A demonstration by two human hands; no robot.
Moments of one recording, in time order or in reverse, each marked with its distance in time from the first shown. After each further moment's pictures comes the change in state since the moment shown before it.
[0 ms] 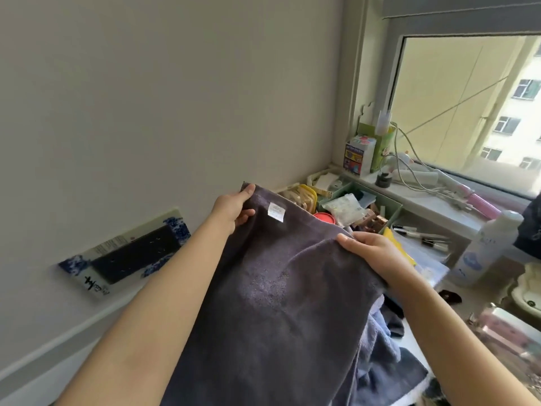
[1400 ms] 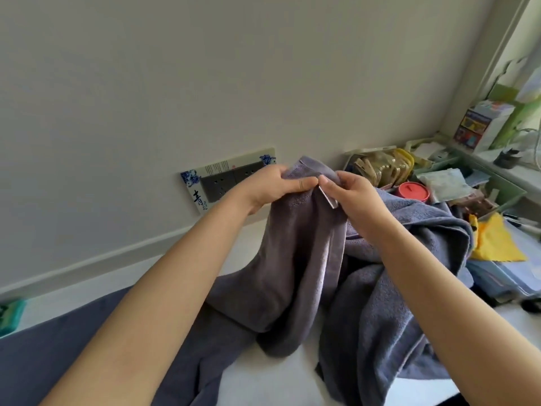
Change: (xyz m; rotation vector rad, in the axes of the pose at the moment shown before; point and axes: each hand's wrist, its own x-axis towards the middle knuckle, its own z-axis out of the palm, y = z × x) left_hand -0.119 -0.028 -0.123 0.335 -0.260 0.202; right_hand 0.007 -0.020 0.174 0.139 -0.324 -0.336
